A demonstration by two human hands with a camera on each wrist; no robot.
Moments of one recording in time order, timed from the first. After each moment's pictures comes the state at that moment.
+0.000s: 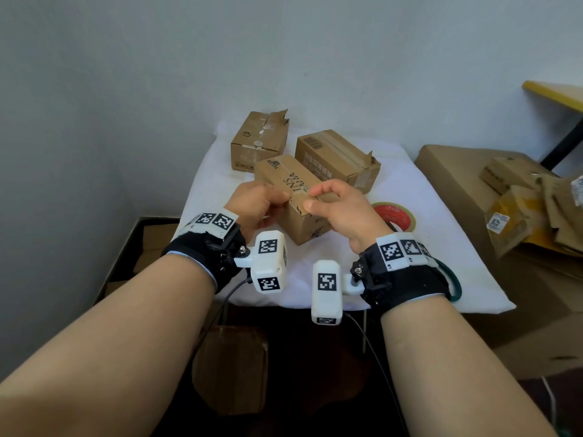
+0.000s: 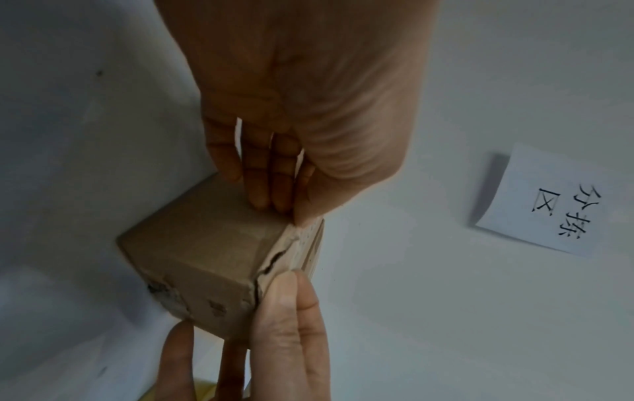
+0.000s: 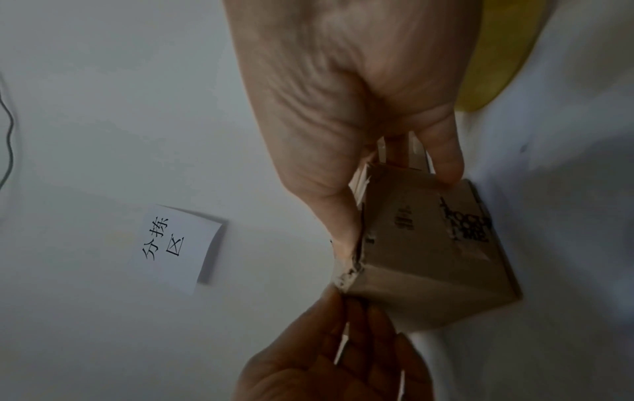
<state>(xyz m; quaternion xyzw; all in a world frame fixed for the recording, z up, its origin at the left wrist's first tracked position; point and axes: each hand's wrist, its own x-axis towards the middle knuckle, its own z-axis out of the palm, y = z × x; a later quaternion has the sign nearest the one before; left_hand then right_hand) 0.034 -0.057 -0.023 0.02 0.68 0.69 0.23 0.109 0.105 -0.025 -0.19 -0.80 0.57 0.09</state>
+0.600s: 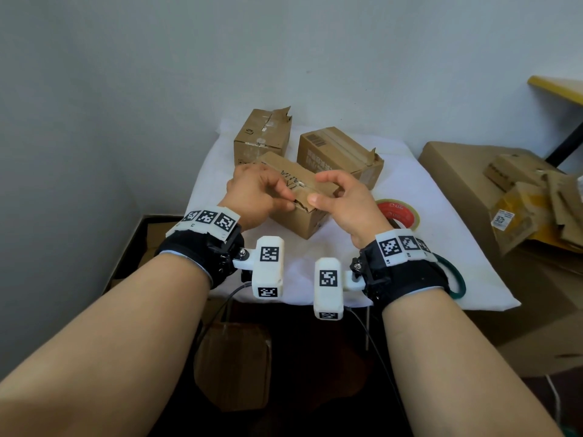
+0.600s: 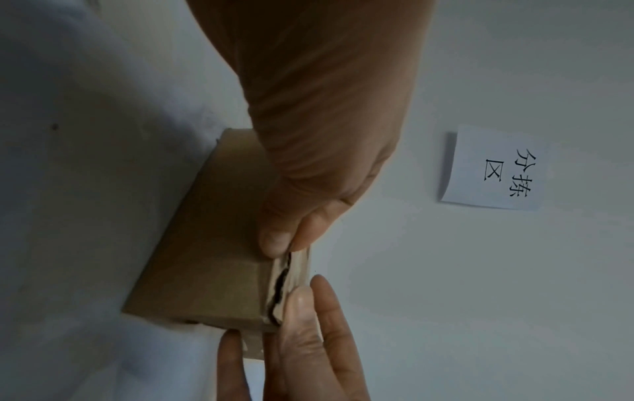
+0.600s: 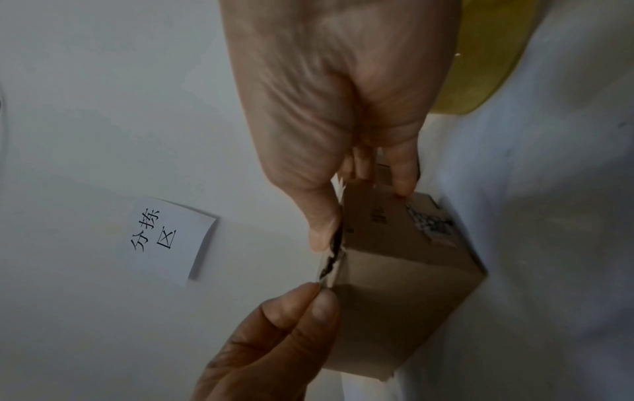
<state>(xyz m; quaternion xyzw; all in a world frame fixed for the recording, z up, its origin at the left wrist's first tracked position) 0.020 -0.074 -0.032 0.27 0.83 0.48 0.04 0.105 0.105 -0.028 -0.15 -0.80 0.57 0.14</state>
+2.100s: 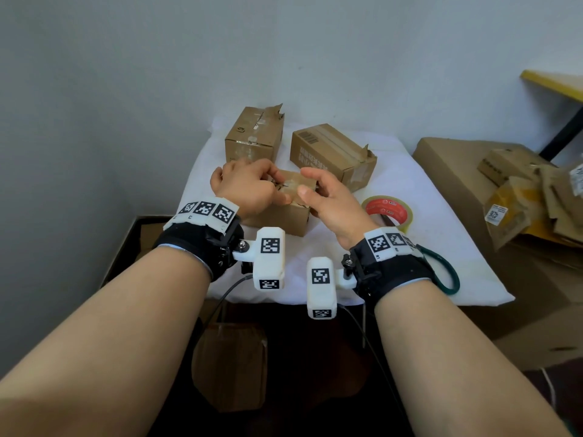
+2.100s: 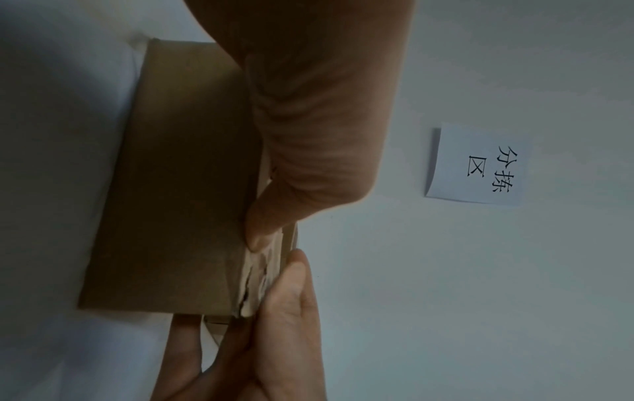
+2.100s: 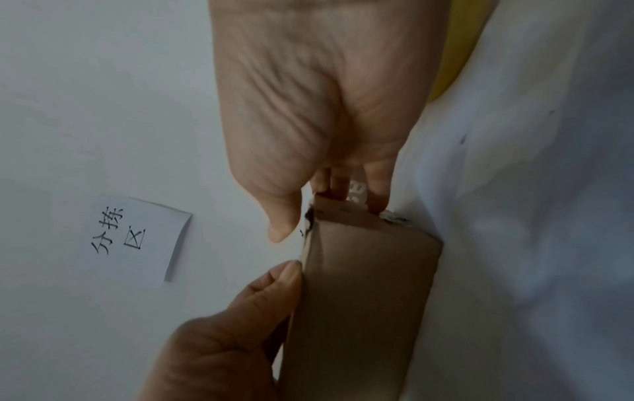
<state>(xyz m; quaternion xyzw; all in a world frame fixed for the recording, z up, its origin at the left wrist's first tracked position) 0.027 -0.058 -0.006 0.17 0.93 0.32 0.01 0.100 0.103 -0.041 -0.10 -0.80 0.58 0.09</state>
